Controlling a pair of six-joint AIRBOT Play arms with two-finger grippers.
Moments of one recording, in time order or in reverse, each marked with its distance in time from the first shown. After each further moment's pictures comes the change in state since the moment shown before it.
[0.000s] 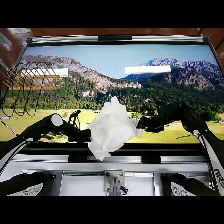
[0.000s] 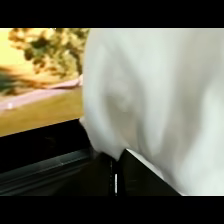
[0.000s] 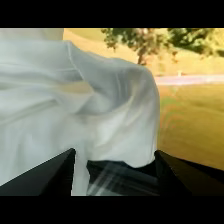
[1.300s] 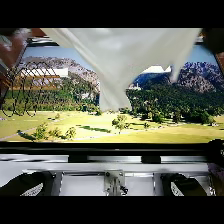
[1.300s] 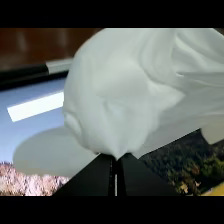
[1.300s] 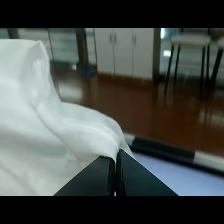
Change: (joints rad) left arm -0.010 0.221 1.361 0.391 -0.164 -0.003; right arm 0.017 0.518 0.733 -0.056 0.370 -0.251
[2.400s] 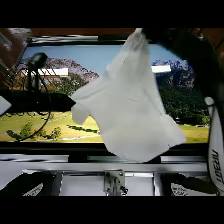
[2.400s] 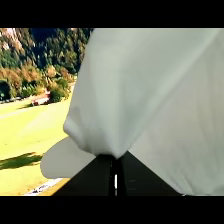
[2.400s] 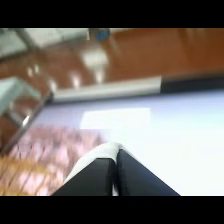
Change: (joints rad) left arm -0.002 0.143 -0.879 -0.032 0.004 -0.049; right arm 0.090 -0.673 0.102 0.116 0.196 0.216
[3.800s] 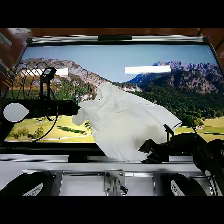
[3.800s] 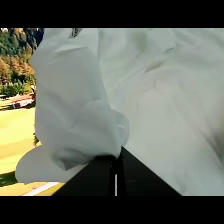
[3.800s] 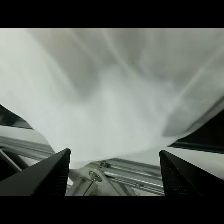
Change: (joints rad) left arm 0.000 0.000 -0.160 -0.024 0.175 0.000; right arm -0.221 0.612 -1.305 0.067 -0.734 0.223
